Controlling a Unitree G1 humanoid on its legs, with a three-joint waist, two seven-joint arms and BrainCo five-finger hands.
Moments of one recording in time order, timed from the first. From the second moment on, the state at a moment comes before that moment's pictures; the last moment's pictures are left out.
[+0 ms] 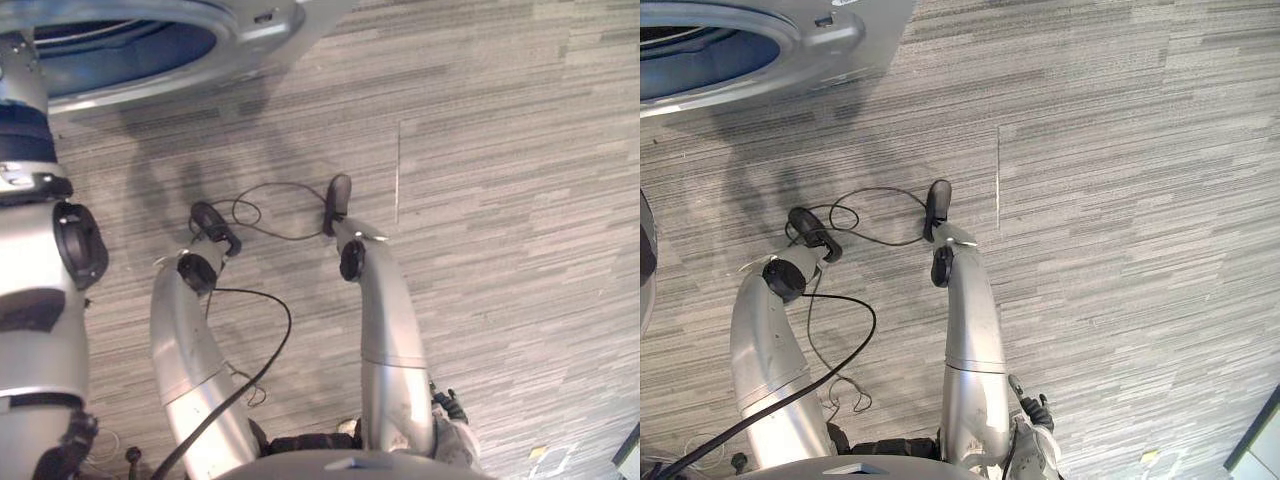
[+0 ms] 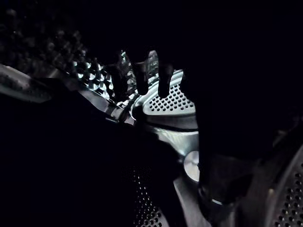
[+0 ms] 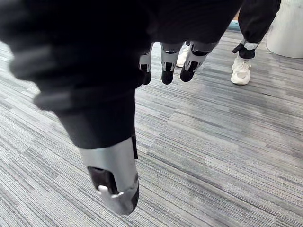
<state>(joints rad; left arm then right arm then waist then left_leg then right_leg) -1.43 0.69 0.18 0.73 -0.32 0.06 0.45 0.10 -0.01 -0.36 0.76 0.68 -0.07 -0.13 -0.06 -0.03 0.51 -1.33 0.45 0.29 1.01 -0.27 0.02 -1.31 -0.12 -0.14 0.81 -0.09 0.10</state>
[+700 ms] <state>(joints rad) -0.37 0.10 0.26 0.17 -0.41 -0.04 0.51 0.10 -0.02 -0.32 0.69 0.66 -0.04 -0.16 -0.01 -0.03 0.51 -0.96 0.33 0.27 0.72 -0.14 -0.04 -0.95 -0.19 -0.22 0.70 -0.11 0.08</state>
